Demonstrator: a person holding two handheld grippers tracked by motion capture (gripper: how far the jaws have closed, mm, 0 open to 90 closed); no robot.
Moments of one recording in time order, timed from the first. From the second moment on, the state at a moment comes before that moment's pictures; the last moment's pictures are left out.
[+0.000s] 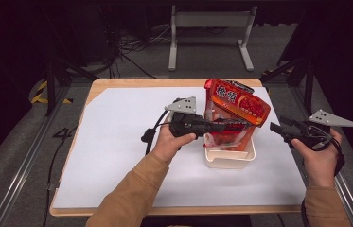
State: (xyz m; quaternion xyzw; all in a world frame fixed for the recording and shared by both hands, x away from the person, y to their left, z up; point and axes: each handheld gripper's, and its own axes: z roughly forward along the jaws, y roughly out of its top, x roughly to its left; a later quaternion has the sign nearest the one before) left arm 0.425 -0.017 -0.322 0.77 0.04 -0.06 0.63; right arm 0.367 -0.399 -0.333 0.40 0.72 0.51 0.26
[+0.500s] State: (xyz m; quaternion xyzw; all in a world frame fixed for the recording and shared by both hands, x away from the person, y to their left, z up) left arm 0.428 -0.028 -0.342 0.77 0.05 -0.08 0.63; right arm 0.368 -0.399 -0.334 0.40 0.72 0.51 0.26
